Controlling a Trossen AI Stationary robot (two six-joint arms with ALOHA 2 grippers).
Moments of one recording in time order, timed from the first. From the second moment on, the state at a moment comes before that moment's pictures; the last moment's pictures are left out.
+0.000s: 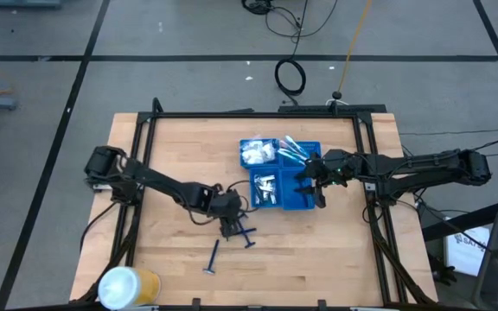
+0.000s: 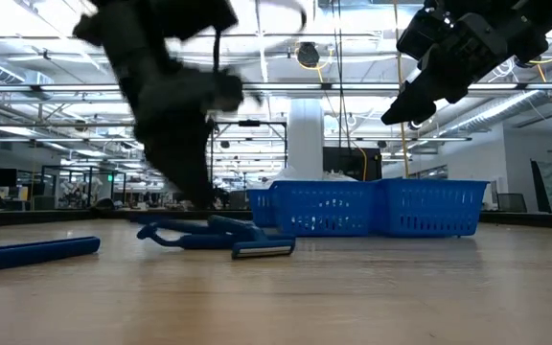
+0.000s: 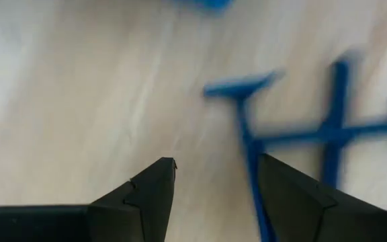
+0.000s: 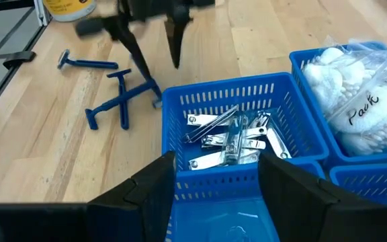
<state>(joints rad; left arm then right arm) -0.22 1.76 1.01 -0.38 -0.13 -0.57 -0.10 0.99 0.54 -0.09 -0.16 0.06</state>
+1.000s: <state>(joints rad) -0.28 1.87 1.02 -0.54 -0.12 -0.71 -0.10 0.99 0.54 -0.10 -0.16 0.07</state>
